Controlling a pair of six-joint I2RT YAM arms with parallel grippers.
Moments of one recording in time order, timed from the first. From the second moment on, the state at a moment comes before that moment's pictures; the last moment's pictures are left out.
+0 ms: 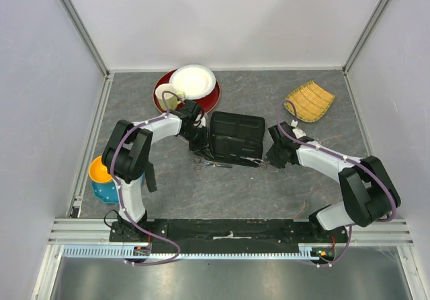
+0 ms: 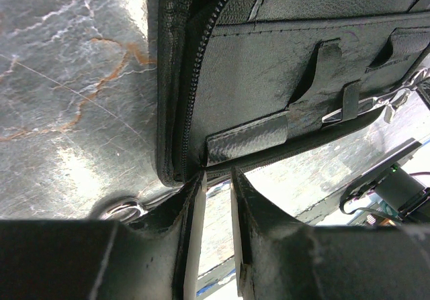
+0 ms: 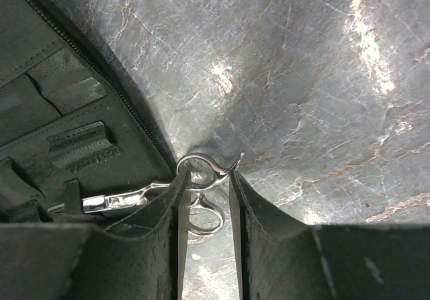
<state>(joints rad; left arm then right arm) -0.46 1.94 1.21 -0.56 0.45 -0.52 0.45 1.45 0.73 -0.40 0.16 1.09</state>
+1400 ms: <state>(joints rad) -0.46 1.94 1.22 -0.57 0.45 -0.52 0.48 1.49 0.74 -0.34 0.20 1.15</state>
